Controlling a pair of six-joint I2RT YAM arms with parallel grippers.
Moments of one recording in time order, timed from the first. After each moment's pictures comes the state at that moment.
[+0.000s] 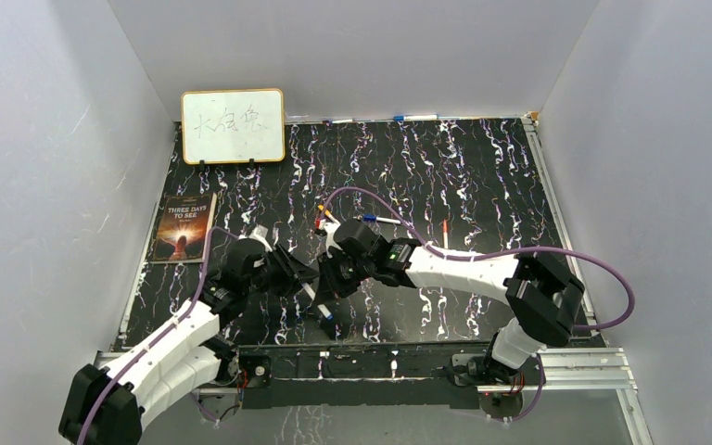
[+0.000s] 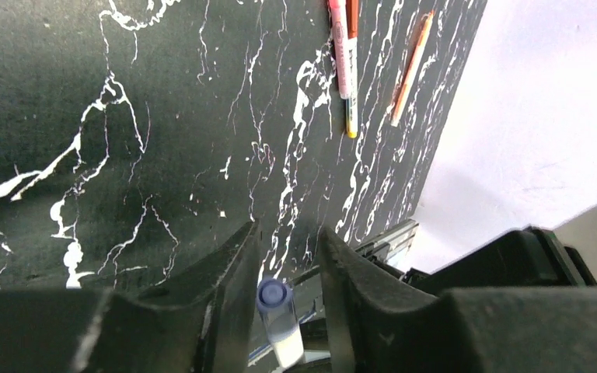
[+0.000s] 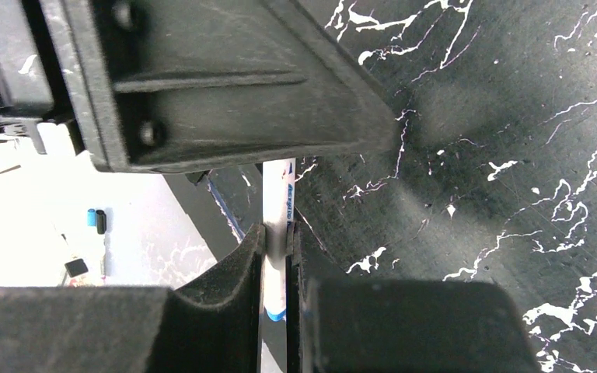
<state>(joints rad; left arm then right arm) -0.51 0.82 0.35 -0.19 0.24 -1.16 1.03 1.59 1.02 -0.18 -0.36 0.60</state>
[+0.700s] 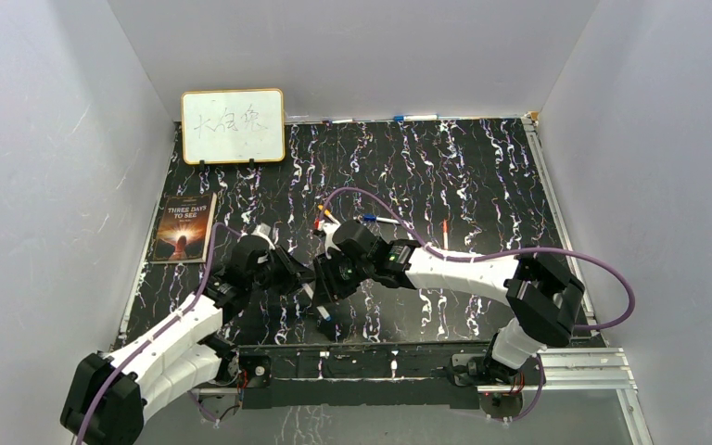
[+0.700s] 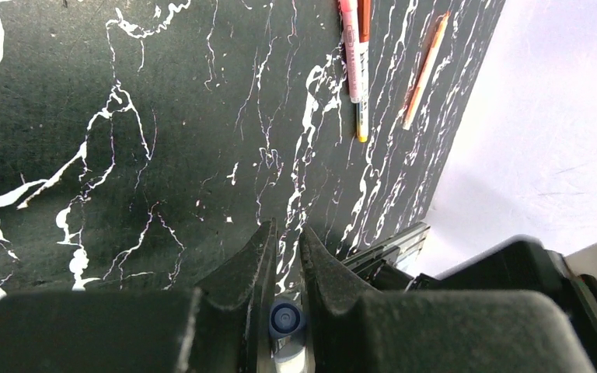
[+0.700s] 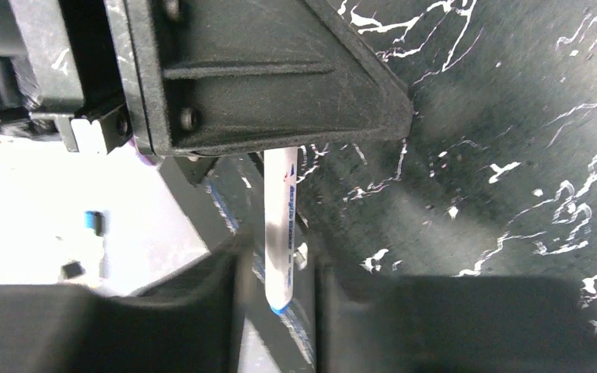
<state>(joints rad) -0.52 0.88 0.38 -0.19 0.23 -1.14 1.03 1.58 1.02 -0.17 -0.35 0.60</state>
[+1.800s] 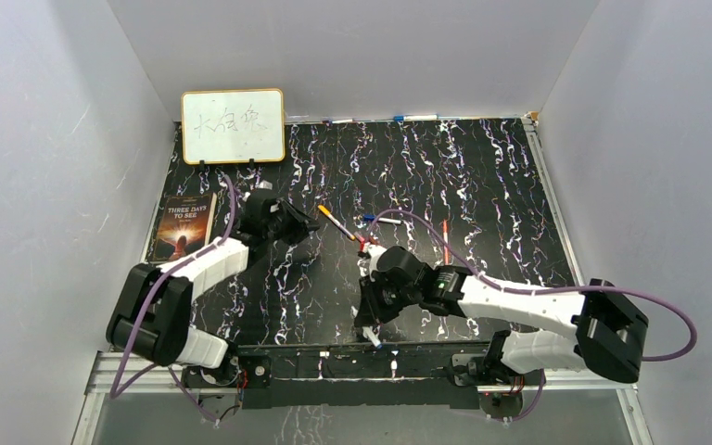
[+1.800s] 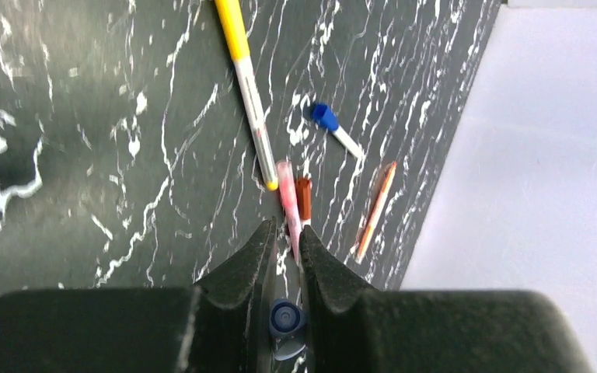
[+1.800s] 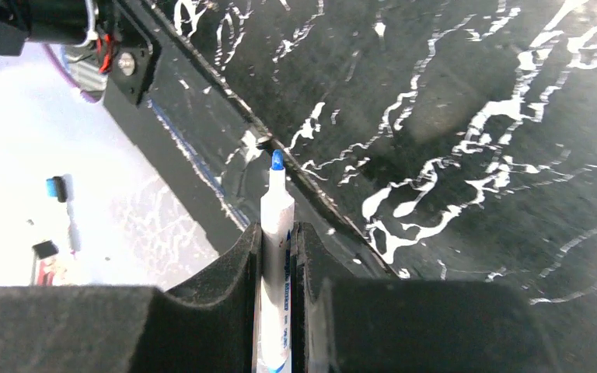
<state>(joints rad) -0.39 1.39 0.65 0.11 0.20 -1.14 1.05 1.23 0.68 -0.22 -0.29 0.66</state>
